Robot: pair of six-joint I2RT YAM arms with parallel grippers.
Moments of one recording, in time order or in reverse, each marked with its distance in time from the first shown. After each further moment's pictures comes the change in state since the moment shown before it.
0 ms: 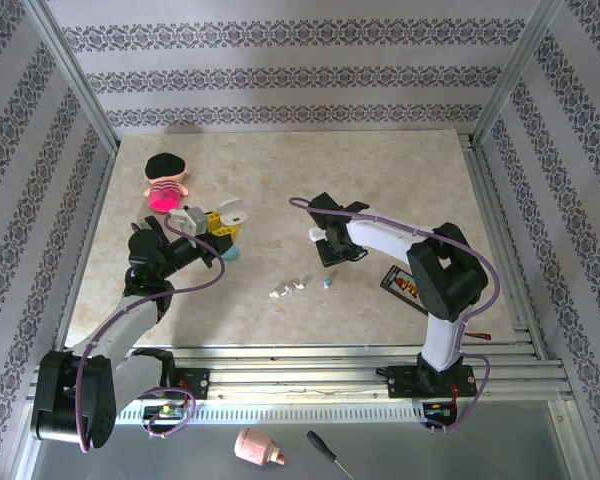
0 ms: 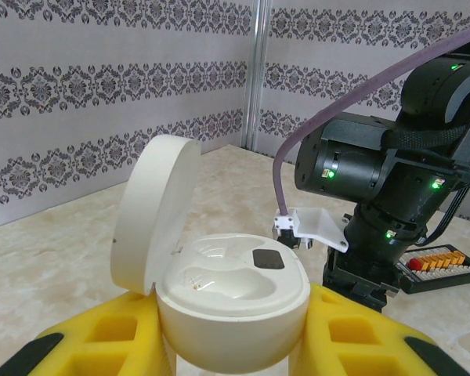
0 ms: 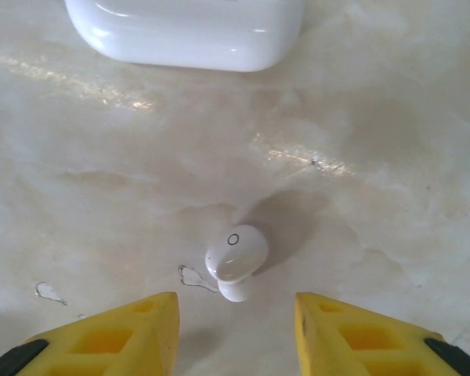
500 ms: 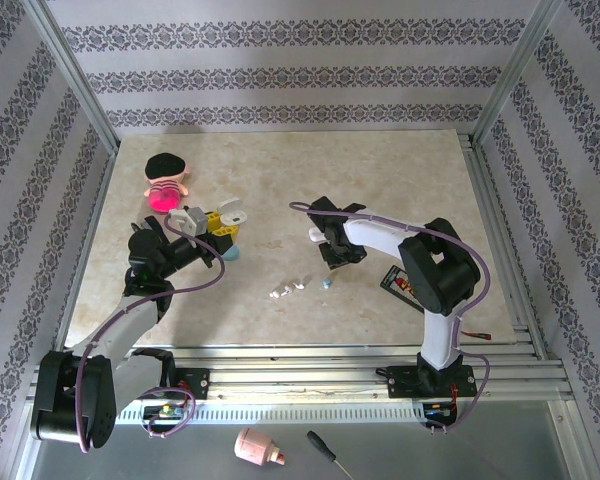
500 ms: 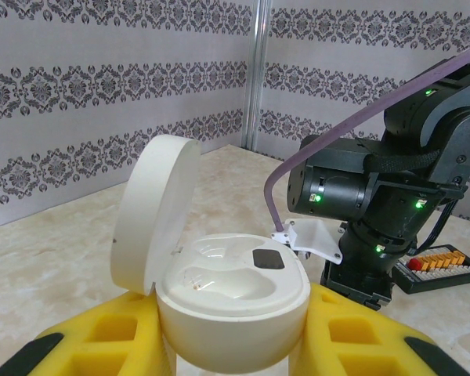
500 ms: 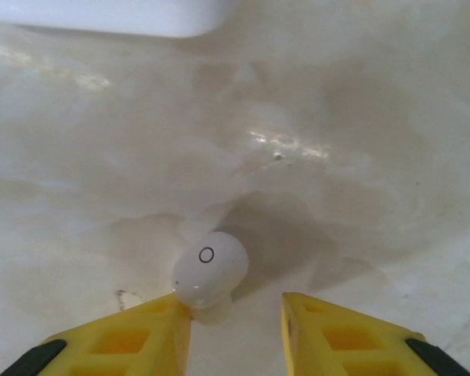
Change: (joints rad) left arm 0.000 0.000 0.000 0.000 0.000 0.000; right arm -0.014 0.056 -0.001 -0.015 0.058 0.000
